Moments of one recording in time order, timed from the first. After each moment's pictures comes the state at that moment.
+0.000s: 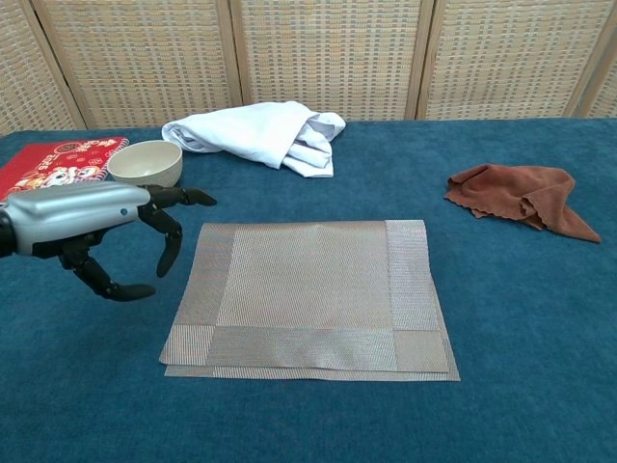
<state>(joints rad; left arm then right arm) -0.68 -1.41 0.03 -1.45 1.59 0.95 -0.05 0.14 -1.17 0.16 -1.44 -1.30 1.37 -0.01</state>
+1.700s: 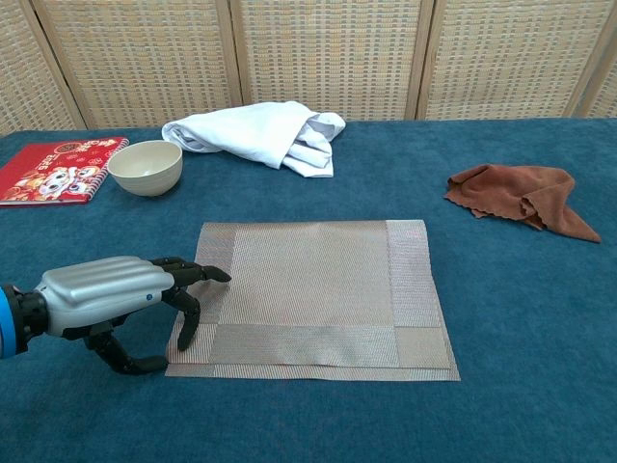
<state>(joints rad) -0.65 -1.57 0.10 -1.32 1.59 0.92 0.00 0.13 -1.16 0.17 -1.43 -1.29 1.37 0.01</state>
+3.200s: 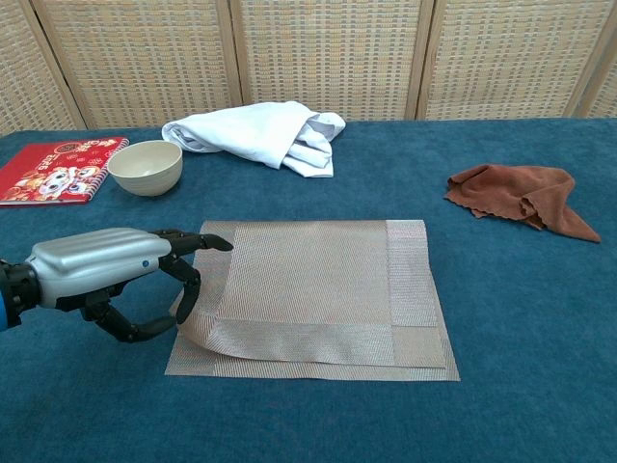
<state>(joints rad) -0.65 -1.50 0.07 -1.43 1.57 0.95 -0.01 0.13 -1.15 0.17 -1.44 -1.30 1.37 0.03</state>
